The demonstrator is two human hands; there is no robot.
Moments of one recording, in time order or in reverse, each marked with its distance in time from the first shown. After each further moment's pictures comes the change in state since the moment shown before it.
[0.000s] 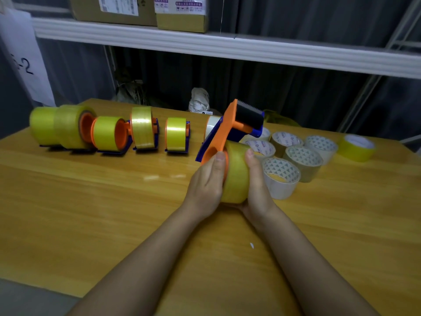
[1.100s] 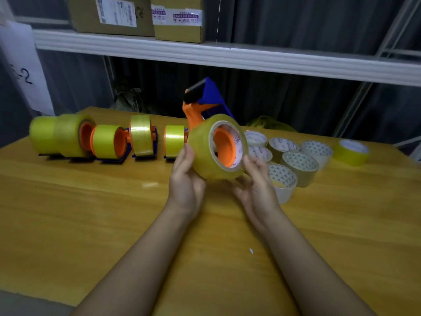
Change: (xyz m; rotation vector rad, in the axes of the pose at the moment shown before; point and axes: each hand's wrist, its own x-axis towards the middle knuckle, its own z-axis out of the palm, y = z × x) left_hand 0.013 0.016 -0.015 -0.921 0.192 -0.186; right_hand 0.007 0.001 -0.009 0.272 0.153 0.002
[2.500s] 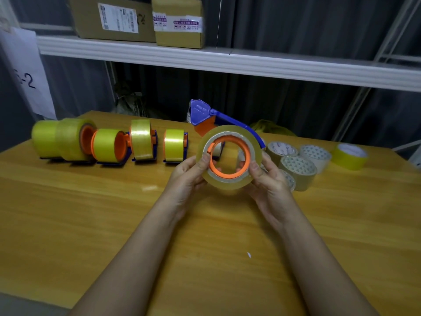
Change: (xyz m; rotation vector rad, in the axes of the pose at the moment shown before) left_hand 0.005 0.008 -0.019 0.520 -0.077 -0.200; right_hand 0.000 -0.023 -0.022 -0.143 -0.122 -0.029
